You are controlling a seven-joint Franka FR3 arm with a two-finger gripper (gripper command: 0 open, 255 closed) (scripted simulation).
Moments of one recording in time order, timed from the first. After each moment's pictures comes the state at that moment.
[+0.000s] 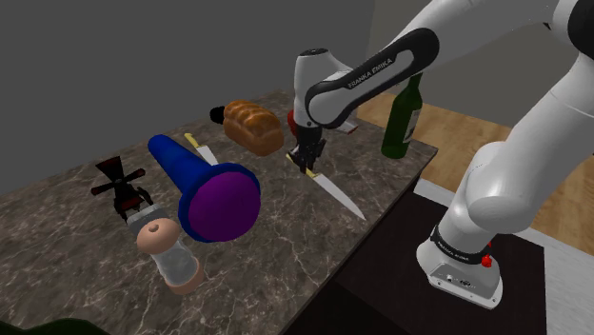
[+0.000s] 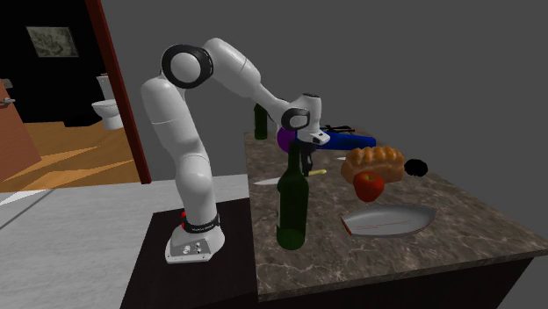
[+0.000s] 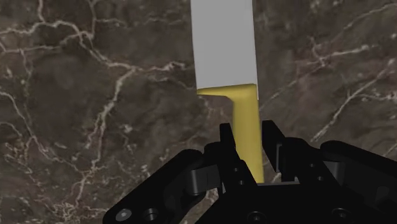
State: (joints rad) arm 0.07 -0.19 0.10 -2.46 0.07 2.29 0.32
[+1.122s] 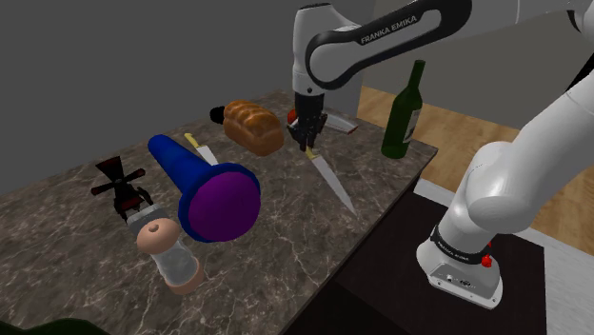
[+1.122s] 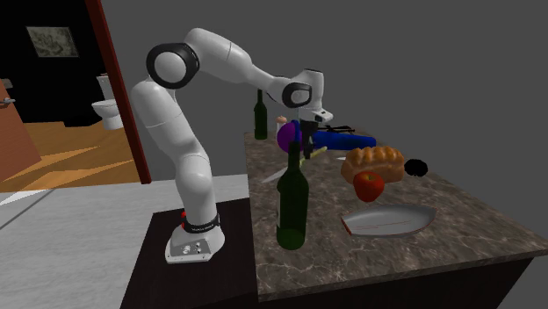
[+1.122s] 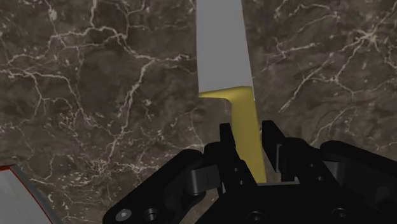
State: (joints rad) arm 0.07 -0.29 0.09 -2.32 0.07 2.05 0.32
